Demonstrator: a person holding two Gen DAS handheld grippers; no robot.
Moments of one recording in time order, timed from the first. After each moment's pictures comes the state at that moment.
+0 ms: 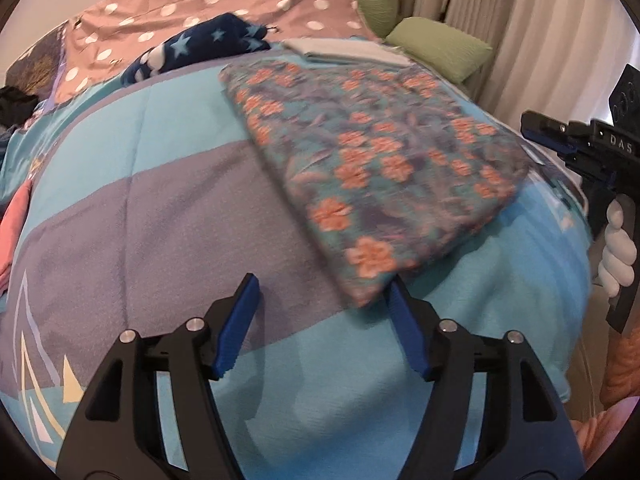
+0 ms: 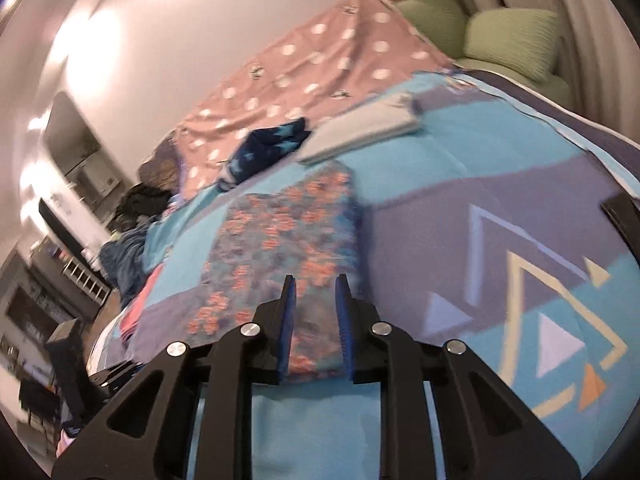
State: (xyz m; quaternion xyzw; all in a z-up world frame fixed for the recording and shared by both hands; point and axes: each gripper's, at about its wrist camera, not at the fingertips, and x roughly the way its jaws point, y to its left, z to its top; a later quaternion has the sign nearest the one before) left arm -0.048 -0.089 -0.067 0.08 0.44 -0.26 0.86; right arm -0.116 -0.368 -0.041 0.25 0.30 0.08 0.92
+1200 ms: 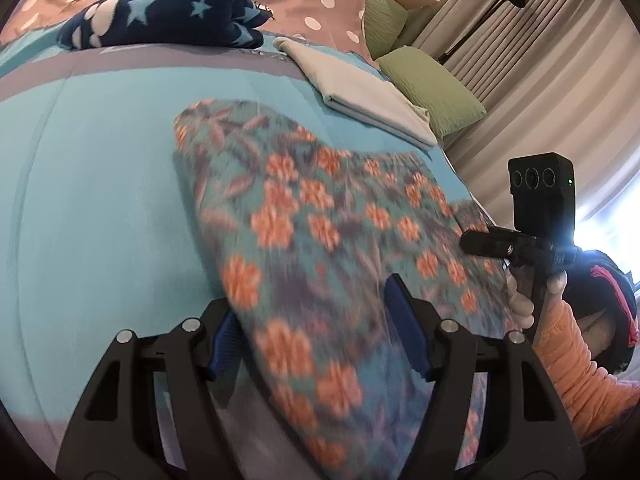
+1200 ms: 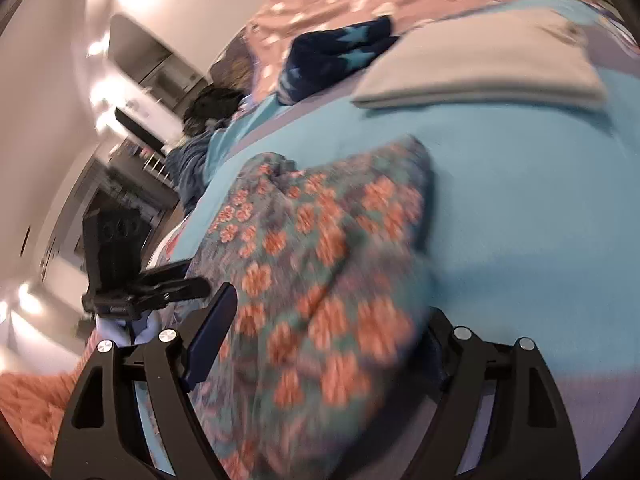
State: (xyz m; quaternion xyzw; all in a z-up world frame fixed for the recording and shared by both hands) left arm 0.156 -0.143 -0.071 -0.08 0.48 -0.36 0.80; right arm 0.102 -0.399 -0.086 0.22 0.44 0.30 0.82
